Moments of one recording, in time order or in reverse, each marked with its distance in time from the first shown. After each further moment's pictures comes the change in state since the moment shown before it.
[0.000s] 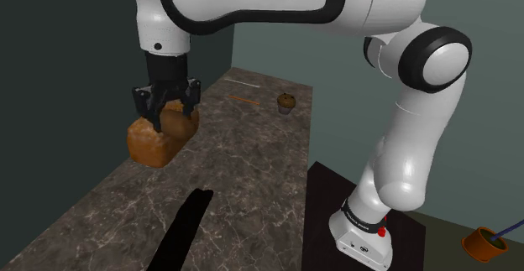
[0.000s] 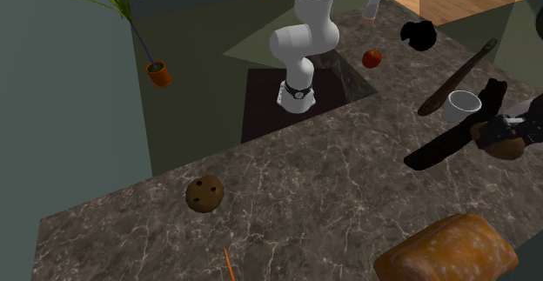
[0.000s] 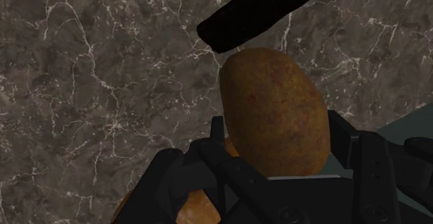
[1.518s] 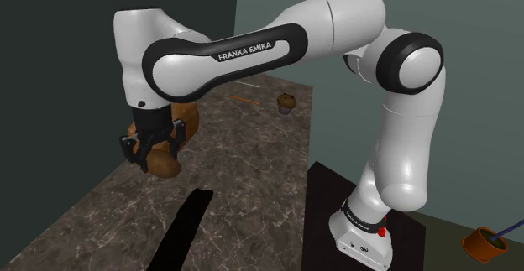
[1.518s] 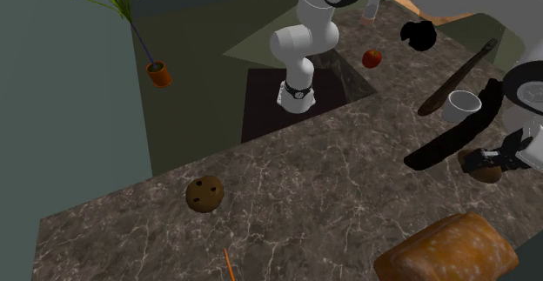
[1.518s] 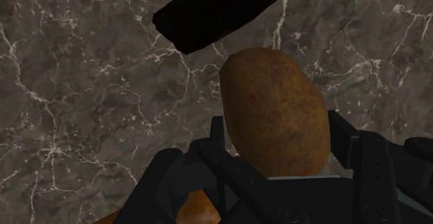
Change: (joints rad) arm 0.046 0.129 0.009 -0.109 -0.053 0.231 0.058
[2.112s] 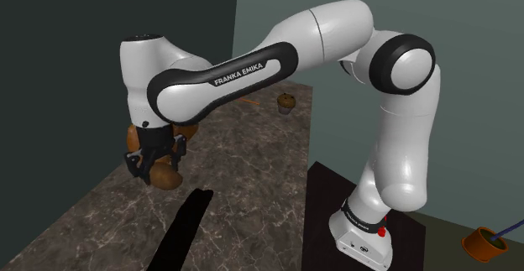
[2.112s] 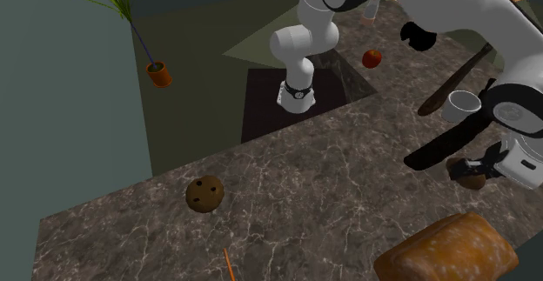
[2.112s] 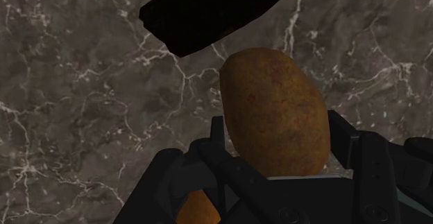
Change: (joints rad) arm 0.002 0.033 -0.006 -0.079 -0.013 0.109 0.001
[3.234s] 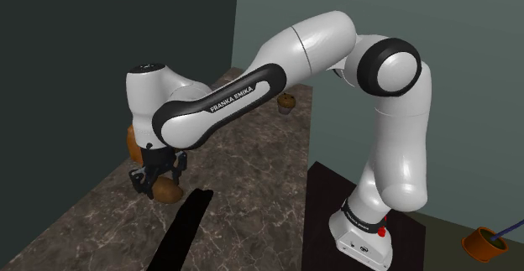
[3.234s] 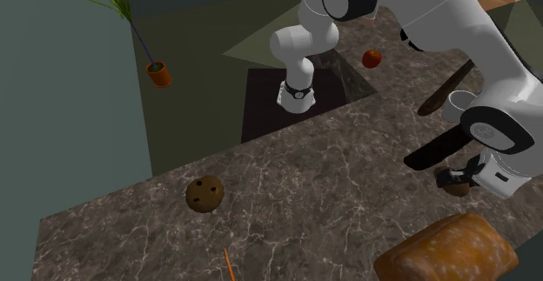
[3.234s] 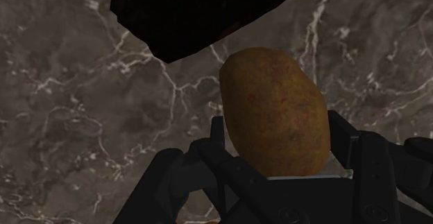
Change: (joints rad) arm 0.010 0.063 -0.012 -0.066 -0.026 0.126 0.009
